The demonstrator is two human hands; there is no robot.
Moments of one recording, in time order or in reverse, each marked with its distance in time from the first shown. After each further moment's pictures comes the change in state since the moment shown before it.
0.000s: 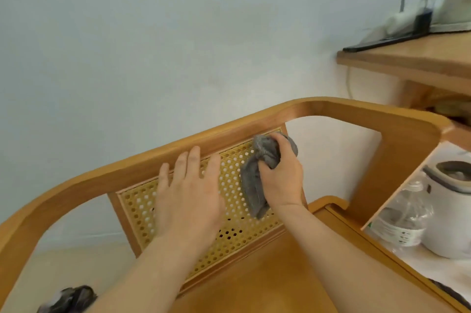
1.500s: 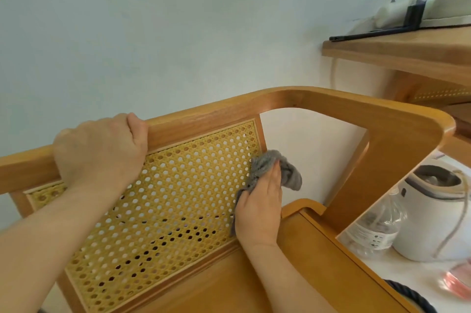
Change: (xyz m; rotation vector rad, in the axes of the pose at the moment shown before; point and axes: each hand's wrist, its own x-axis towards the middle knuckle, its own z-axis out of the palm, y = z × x) left_hand 0.086 -0.026 0.028 -0.042 0.478 -0.318; right_hand -0.028 0.086 0.020 -0.367 -0.049 0.078
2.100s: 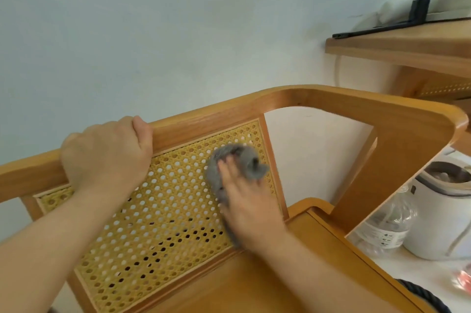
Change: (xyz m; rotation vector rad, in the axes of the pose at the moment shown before) left_hand 0.000 -0.001 0.002 0.002 0.001 0.038; right_hand 0.005 -0.014 -0.010 -0.313 -0.086 -0.694
